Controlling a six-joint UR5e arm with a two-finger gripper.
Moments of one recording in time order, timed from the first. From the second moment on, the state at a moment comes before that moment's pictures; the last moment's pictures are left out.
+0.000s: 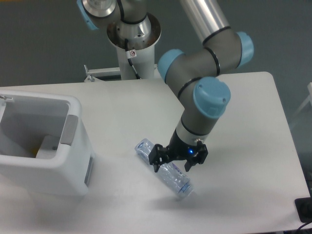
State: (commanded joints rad) arm 2.47 -2.09 -1.43 -1.14 1.35 0.22
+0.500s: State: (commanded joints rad) arm 2.46 -2.18 -1.41 -1.14 1.44 0.05
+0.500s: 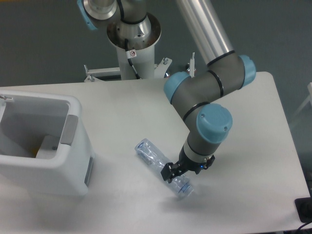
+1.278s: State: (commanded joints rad) arm 2.45 -2.25 -1.41 -1.15 1.42 0.01
